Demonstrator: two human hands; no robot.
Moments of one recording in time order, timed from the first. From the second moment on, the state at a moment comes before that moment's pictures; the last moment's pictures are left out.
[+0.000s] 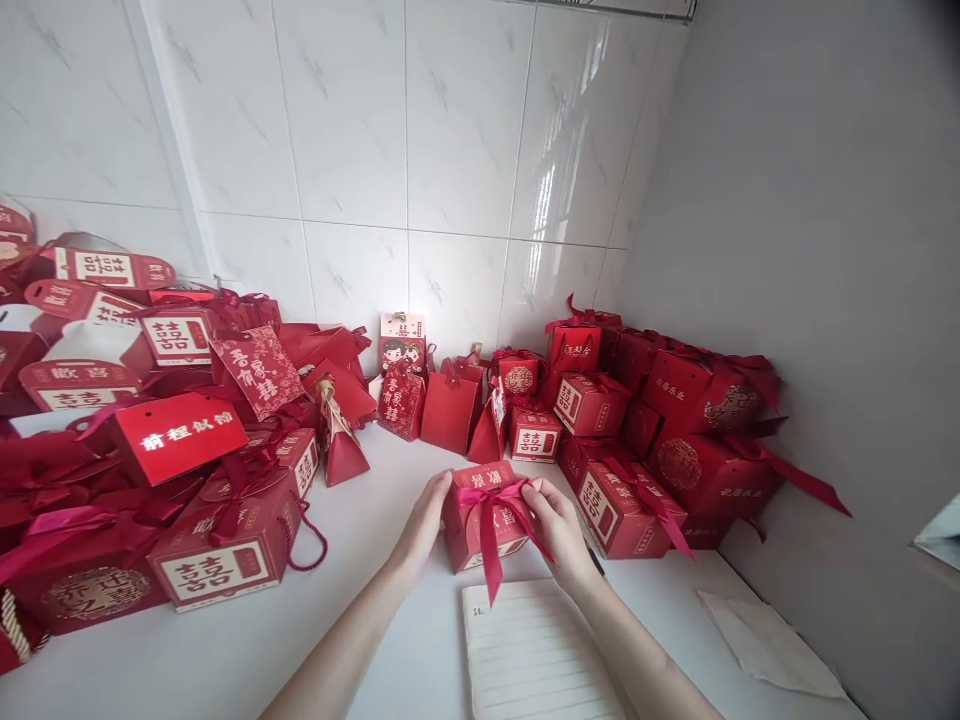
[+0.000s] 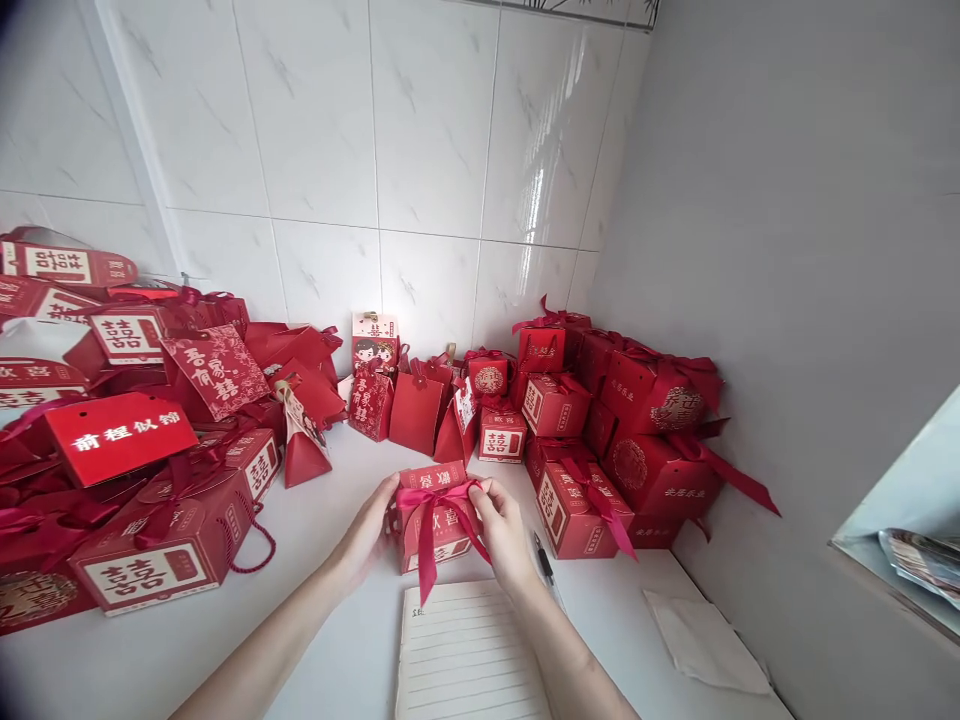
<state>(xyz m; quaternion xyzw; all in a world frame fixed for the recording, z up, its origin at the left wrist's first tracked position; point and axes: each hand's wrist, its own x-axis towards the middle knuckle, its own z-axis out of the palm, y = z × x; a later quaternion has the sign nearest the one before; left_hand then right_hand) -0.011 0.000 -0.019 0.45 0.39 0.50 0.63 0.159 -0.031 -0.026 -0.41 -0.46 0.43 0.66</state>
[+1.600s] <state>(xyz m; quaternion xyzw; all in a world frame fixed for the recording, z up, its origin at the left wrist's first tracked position) -0.030 0.009 -0.009 0.28 0.39 0.68 0.56 0.166 -0.038 -0.011 -0.44 -0.42 0.41 0.68</state>
